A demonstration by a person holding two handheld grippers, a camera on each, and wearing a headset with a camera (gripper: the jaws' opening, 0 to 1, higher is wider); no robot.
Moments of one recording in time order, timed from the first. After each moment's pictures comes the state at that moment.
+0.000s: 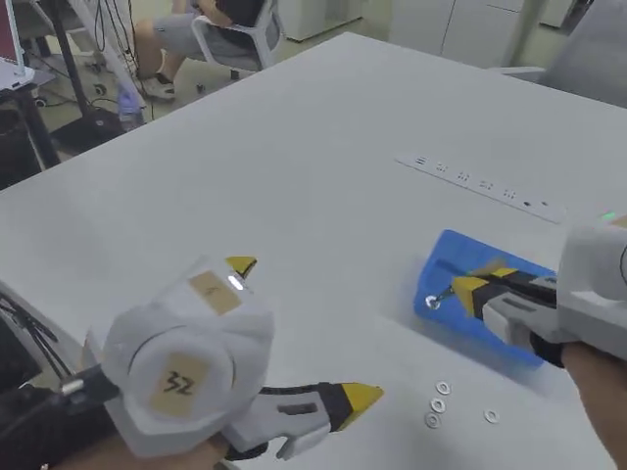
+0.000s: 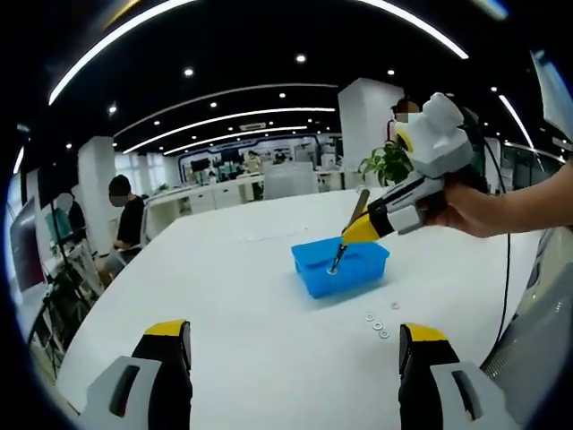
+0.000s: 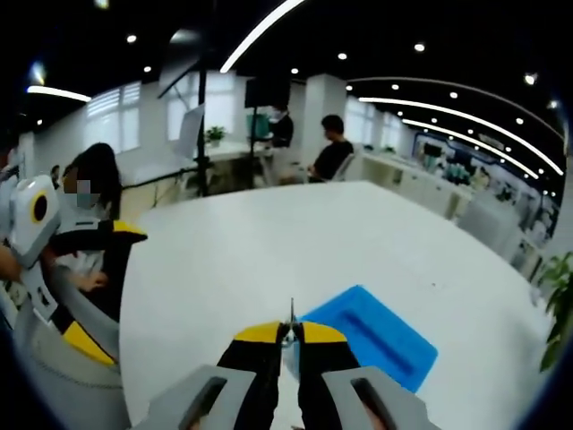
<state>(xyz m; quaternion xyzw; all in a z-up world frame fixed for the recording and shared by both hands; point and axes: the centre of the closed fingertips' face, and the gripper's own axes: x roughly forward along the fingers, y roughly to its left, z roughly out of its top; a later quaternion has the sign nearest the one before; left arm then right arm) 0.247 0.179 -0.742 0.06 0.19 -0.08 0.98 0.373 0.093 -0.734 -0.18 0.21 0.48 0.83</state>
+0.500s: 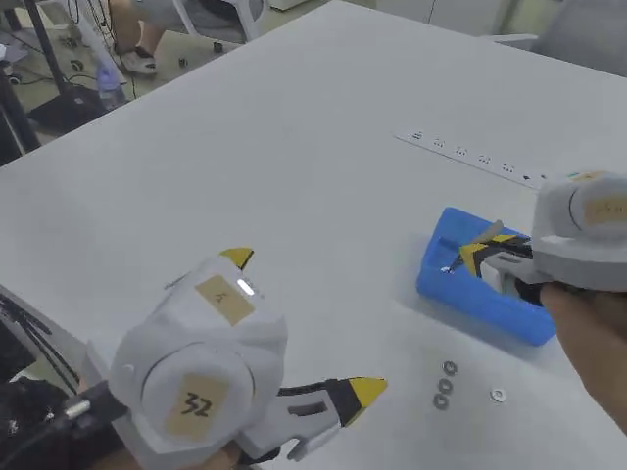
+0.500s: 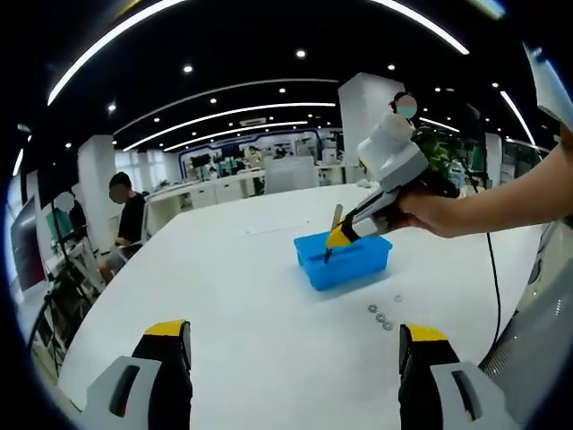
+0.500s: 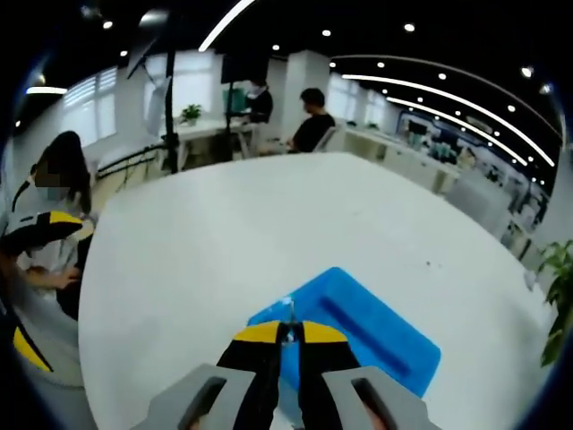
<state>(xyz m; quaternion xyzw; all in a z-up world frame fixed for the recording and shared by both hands) 0.244 0.182 -0.748 0.07 0.21 -0.08 0.97 0.426 0.105 -0.789 -0.19 0.28 0.44 0.84</state>
